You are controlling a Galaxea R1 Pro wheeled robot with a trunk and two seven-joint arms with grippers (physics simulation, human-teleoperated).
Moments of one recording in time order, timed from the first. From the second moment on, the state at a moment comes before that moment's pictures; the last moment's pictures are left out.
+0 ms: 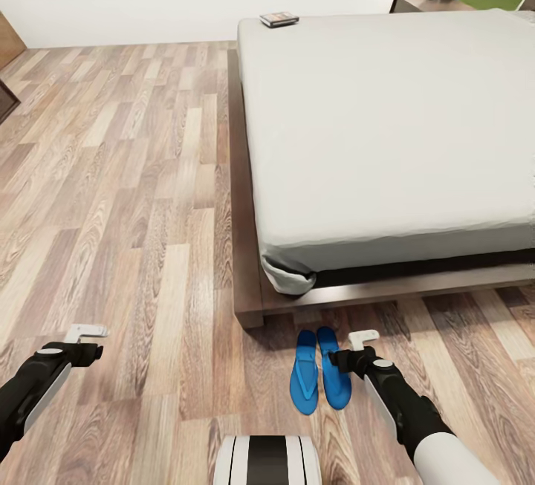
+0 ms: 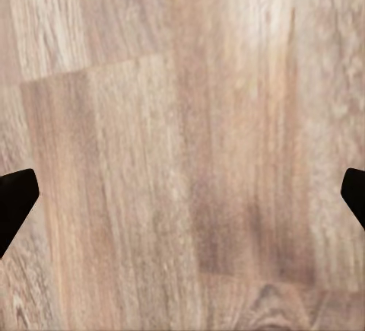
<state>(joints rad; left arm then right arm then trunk) -0.54 0.48 -0.14 -0.87 0.20 0.51 0.10 -0.57 -0.05 0.11 -0.71 0.00 0.31 0.06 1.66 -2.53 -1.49</state>
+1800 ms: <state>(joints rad) -0.54 0.48 -0.14 -0.68 0.20 0.56 0.09 -0.46 -0.29 0.03 -0.71 0.00 0.52 0.08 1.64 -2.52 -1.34</state>
